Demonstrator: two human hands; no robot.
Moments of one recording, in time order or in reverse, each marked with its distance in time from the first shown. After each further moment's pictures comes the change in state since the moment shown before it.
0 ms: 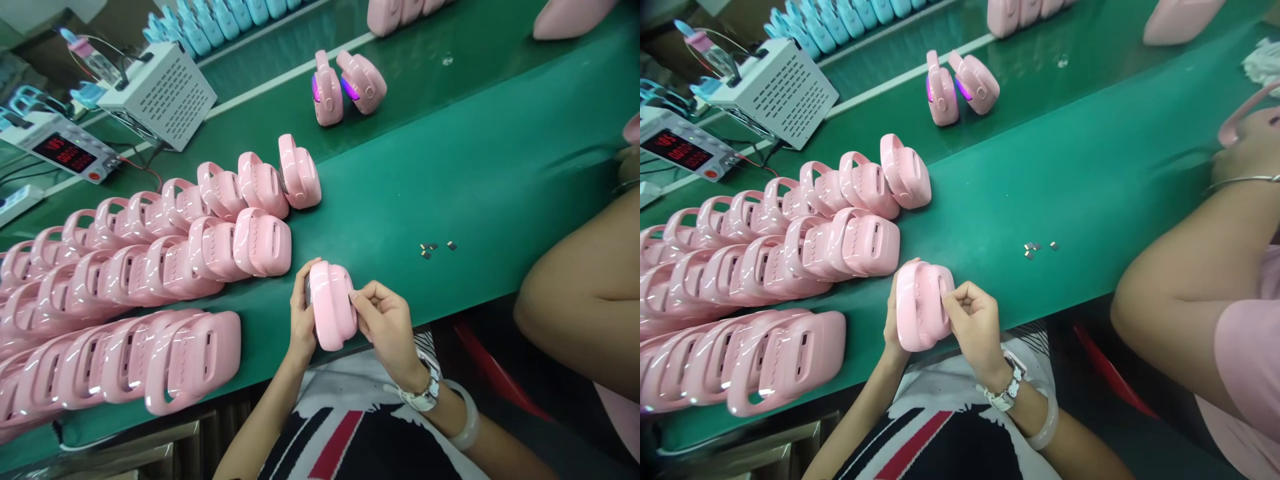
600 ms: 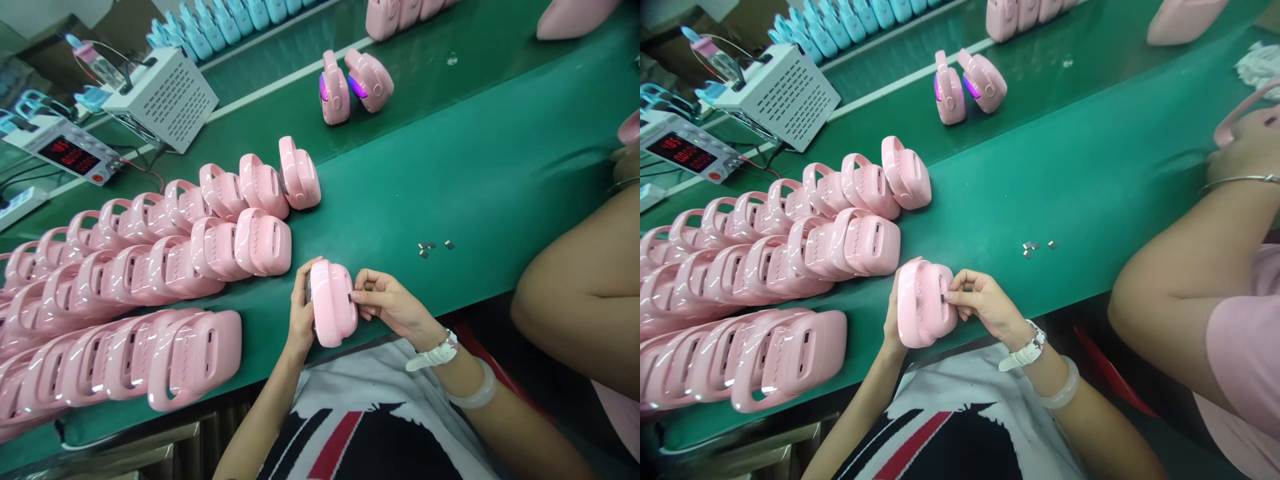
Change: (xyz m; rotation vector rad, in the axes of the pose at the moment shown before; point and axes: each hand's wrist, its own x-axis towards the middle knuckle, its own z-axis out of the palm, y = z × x) left_hand 0.004 -0.002 -0.005 0.002 -0.094 0.021; right_hand 0.040 -0.010 -0.029 0.069 -0.392 0.309
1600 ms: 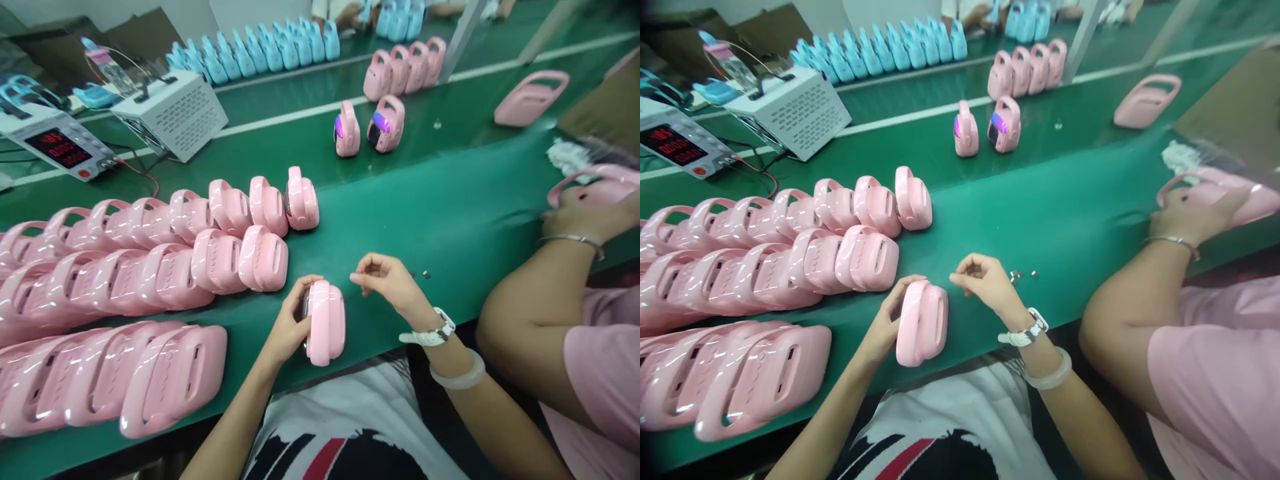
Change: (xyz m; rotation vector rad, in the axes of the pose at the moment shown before) left_hand 0.017 0.018 -0.017 -0.075 -0.205 -0.131; right_hand 0.025 -0.061 -0.004 -0.698 0.179 -0.330
